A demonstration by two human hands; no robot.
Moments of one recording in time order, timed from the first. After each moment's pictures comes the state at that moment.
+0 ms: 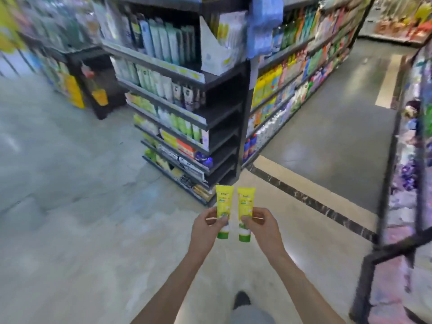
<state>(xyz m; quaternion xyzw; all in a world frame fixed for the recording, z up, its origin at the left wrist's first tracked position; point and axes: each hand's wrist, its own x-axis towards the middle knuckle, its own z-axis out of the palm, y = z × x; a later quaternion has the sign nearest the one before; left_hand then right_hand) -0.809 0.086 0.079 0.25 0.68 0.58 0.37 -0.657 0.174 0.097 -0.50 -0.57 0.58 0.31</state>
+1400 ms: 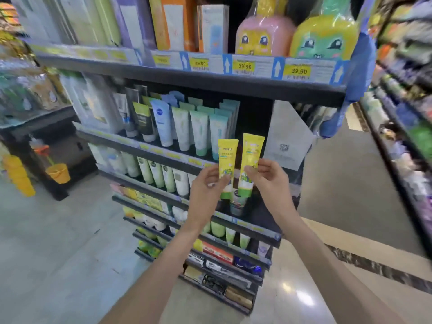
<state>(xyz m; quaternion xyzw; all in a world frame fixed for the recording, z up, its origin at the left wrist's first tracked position) -1.381 0.488 0.228 0.46 0.56 0.62 0.30 -1.218 0.536 0.251 -0.43 -0.59 0.43 0.53</state>
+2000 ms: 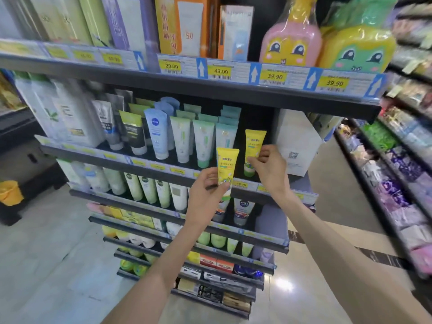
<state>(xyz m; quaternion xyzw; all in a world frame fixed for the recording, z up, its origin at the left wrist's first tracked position) -1.449 0.525 0.231 0.50 0.51 0.59 0.37 -1.275 0.625 0.256 -0.56 -0.62 0.26 0.49</state>
